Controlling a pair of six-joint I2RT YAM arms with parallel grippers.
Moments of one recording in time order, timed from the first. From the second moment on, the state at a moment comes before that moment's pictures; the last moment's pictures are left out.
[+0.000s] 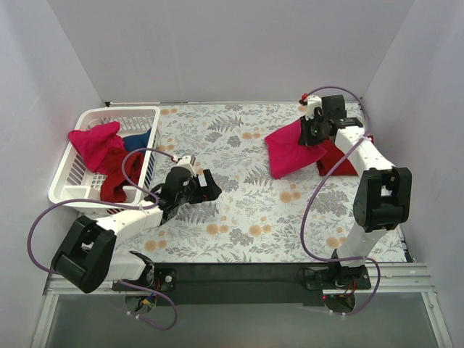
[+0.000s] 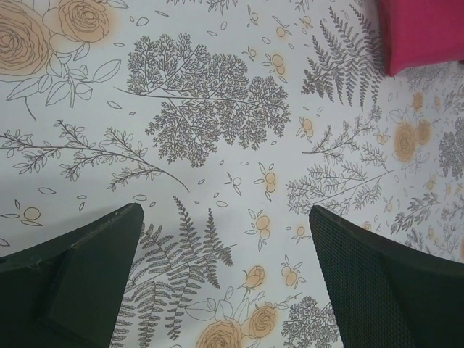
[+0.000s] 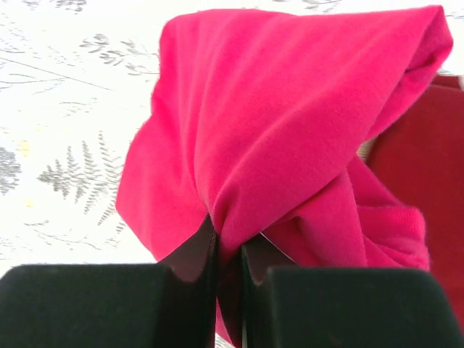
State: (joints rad) left arm -0.54 1.29 0.52 0.16 0.03 -0.62; right arm 0.14 1.74 1.40 -0.51 -0.32 -0.16
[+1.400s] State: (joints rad) left arm -0.53 1.37 0.51 0.18 0.04 -0.62; right arm -0.19 1.91 1.83 -0.91 -0.20 -0.41
